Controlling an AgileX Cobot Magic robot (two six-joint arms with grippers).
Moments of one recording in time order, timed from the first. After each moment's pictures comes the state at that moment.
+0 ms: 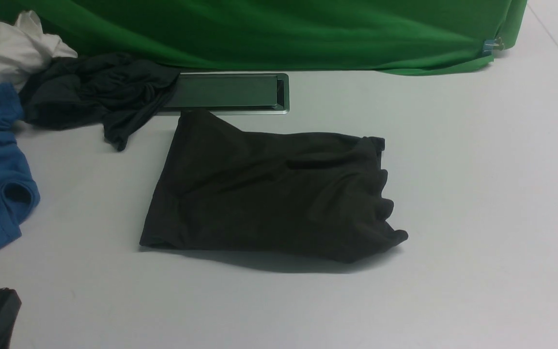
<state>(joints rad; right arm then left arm) 0.19 0.35 -0.39 0.36 0.08 -0.27 -0.01 0.00 0.01 -0.02 0.27 0.04</state>
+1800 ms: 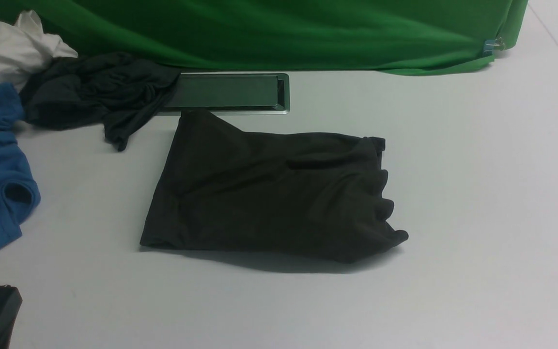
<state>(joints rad) -0.05 0.00 0.01 0.10 0.24 -0.13 -0.03 0.00 0.01 0.03 0.26 0.05</state>
